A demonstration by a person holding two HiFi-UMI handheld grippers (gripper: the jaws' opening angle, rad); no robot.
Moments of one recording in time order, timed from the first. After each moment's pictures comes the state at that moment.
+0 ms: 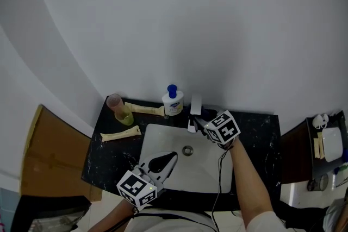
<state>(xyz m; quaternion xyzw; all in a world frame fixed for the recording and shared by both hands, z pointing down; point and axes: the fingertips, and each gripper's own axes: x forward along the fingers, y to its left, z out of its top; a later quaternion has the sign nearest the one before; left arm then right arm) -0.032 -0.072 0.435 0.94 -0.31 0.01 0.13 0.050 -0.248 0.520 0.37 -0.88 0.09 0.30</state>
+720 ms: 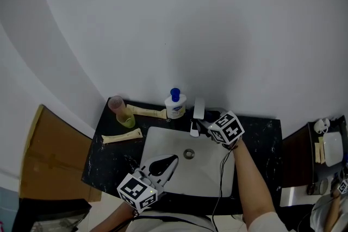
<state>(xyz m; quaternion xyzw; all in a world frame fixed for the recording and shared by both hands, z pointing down) -0.036 -0.076 0.433 0.94 -0.32 0.01 0.13 0.051 -0.259 0.520 0.35 -0.88 0.09 0.31</state>
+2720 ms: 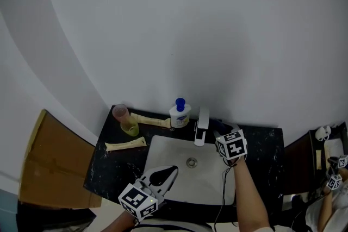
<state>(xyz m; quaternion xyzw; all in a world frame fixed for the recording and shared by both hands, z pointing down) -0.051 -0.072 0.440 0.94 -0.32 0.01 0.14 0.108 -0.258 0.531 0.51 -0.80 0.12 0.30</state>
